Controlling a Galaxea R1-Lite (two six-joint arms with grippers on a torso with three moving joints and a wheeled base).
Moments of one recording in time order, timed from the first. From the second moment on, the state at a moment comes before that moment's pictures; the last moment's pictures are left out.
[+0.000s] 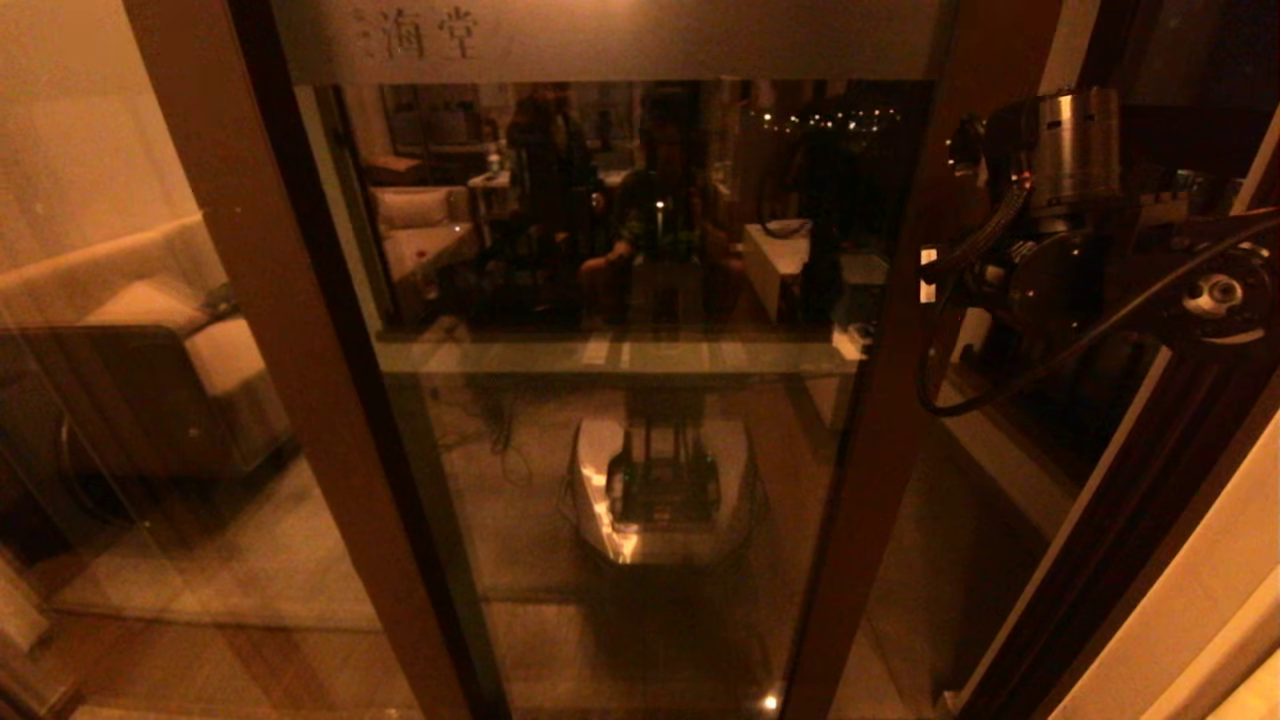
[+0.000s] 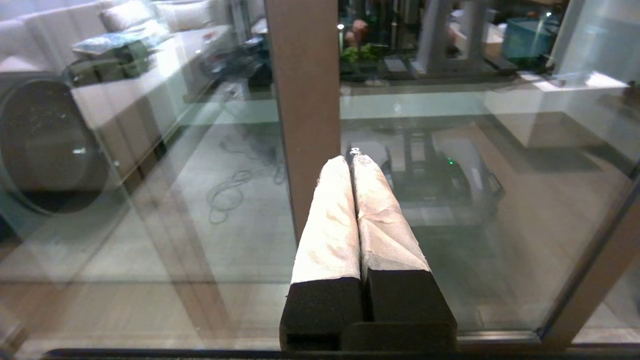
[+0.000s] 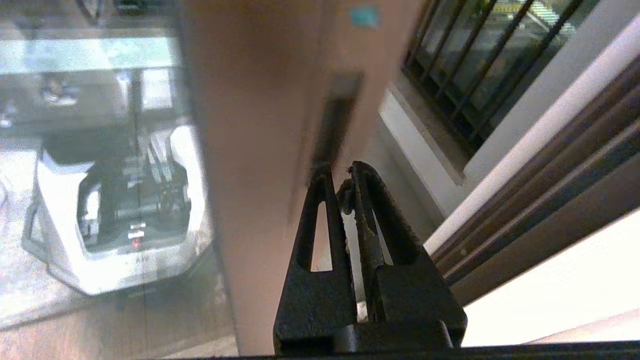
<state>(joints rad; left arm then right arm) 0.00 0.00 0.00 -0.09 -0.02 0.05 0.36 1.79 -1.47 -0.03 -0.72 0.02</state>
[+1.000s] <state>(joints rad) 0.00 0.00 0.00 -0.09 -0.02 0.05 0.31 1.85 -1.52 0.01 -0.68 0.06</state>
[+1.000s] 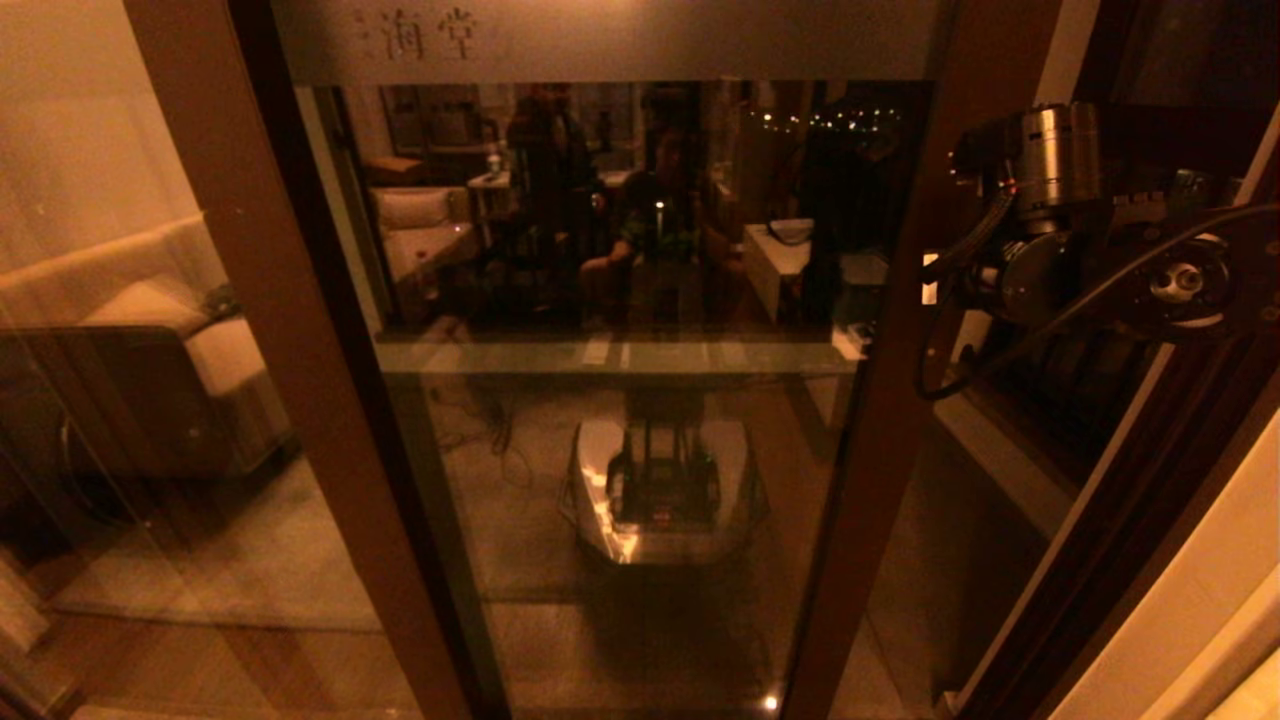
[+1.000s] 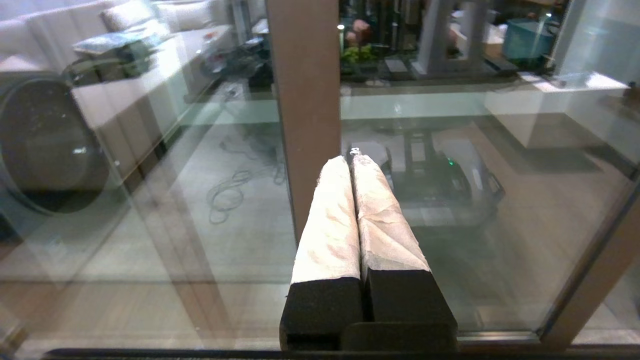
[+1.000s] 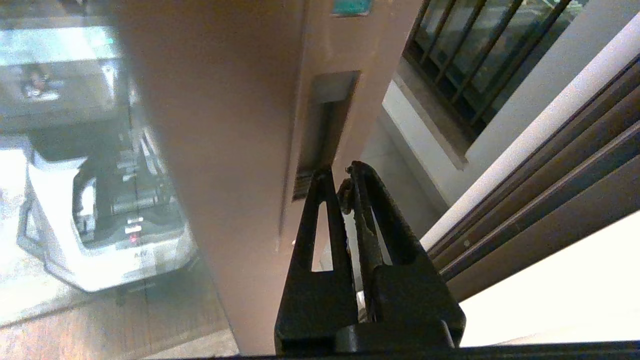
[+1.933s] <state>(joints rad) 0.00 0.00 0.00 -0.09 -0.02 0.05 0.28 1.91 -1.57 0.00 -0.67 0.07</state>
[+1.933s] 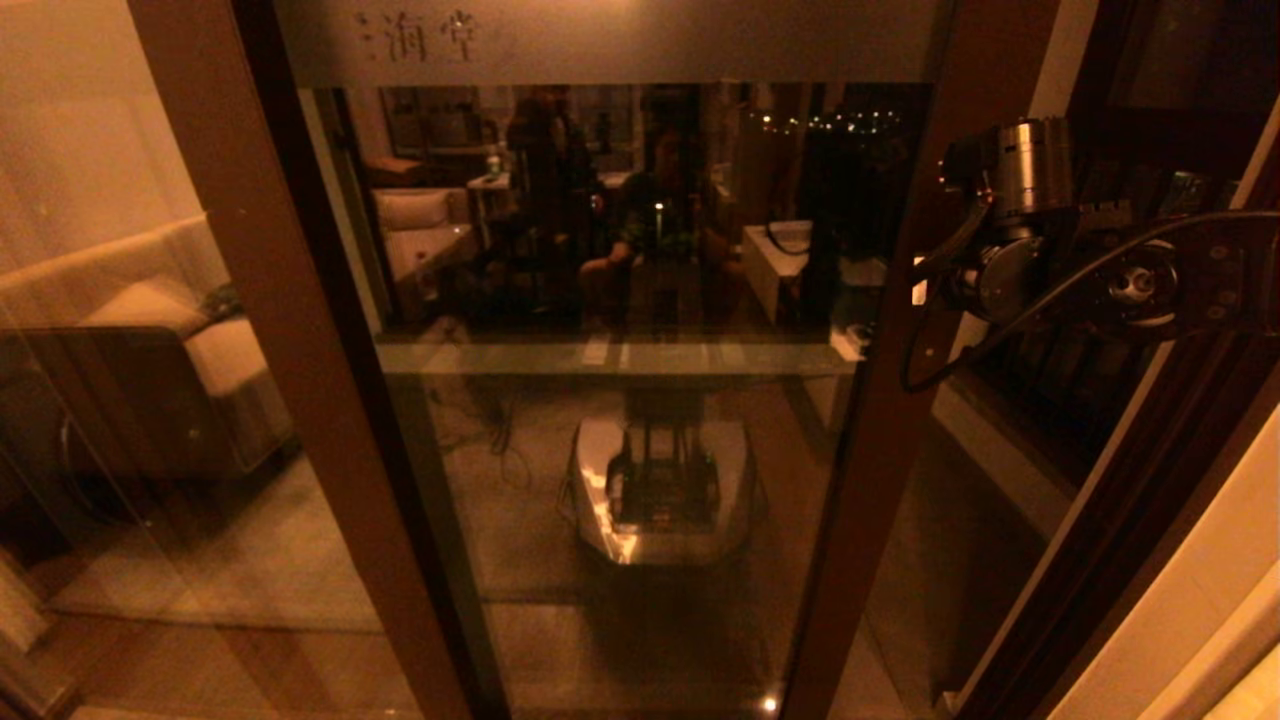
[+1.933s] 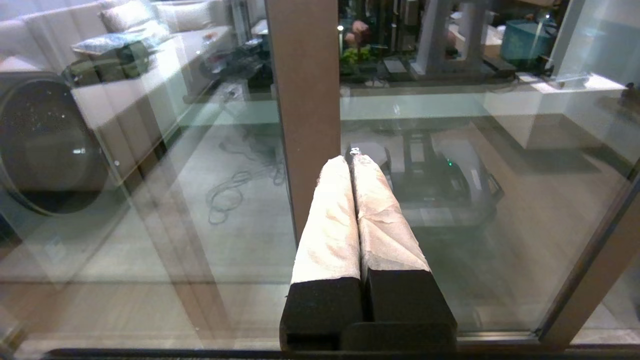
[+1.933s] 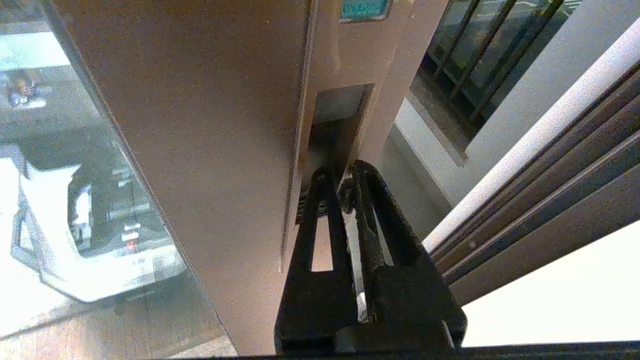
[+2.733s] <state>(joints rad) 0.00 0.00 0.00 -0.09 -0.02 0.05 0.25 1.92 -1.57 0.00 -0.67 0.07</state>
